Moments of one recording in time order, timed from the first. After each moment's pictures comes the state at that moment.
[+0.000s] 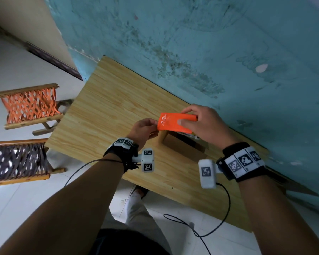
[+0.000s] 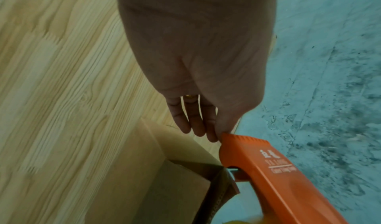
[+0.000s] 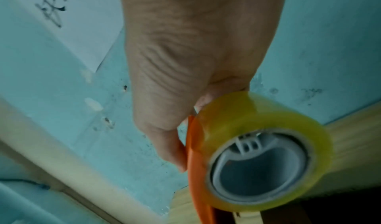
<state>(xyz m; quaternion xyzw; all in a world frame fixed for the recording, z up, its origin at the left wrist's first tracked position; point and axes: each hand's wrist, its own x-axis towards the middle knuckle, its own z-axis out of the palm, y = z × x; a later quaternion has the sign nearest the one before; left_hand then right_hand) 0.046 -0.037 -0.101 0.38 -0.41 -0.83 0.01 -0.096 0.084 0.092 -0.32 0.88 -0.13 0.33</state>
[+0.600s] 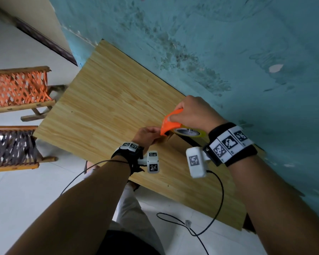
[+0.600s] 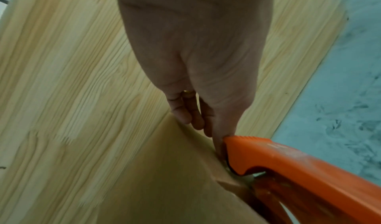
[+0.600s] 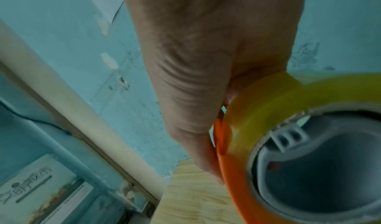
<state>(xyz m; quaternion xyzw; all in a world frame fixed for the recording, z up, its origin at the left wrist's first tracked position) 0.045 0.003 -0.141 0.40 -0.37 -0.84 -0.04 -0.095 0.027 0.073 -0.37 0.87 0.05 0.33</state>
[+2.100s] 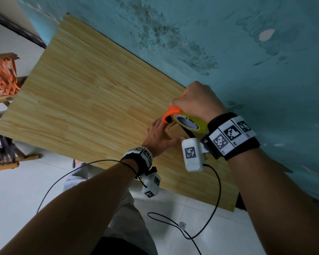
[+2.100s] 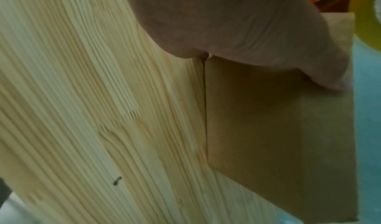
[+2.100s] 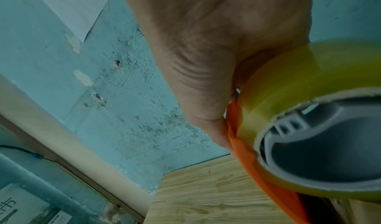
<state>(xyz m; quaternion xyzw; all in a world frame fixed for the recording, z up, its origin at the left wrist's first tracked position) 0.010 0.096 -0.144 0.23 -0.75 -0.62 -0.02 -0.120 0.072 0.065 -0.24 0.93 0.02 0.29</state>
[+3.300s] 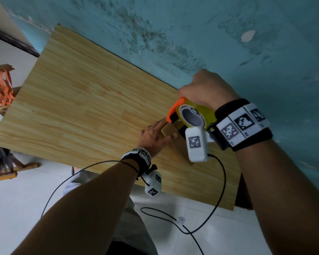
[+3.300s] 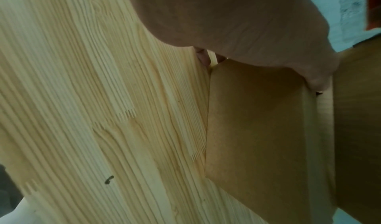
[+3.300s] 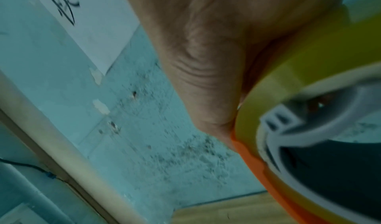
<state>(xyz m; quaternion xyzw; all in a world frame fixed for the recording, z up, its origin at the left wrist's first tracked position) 0.005 0.088 -0.116 0.24 -0.78 -0.58 -0.05 -0.137 0.061 0.122 -0.19 0.95 0.07 0.25</state>
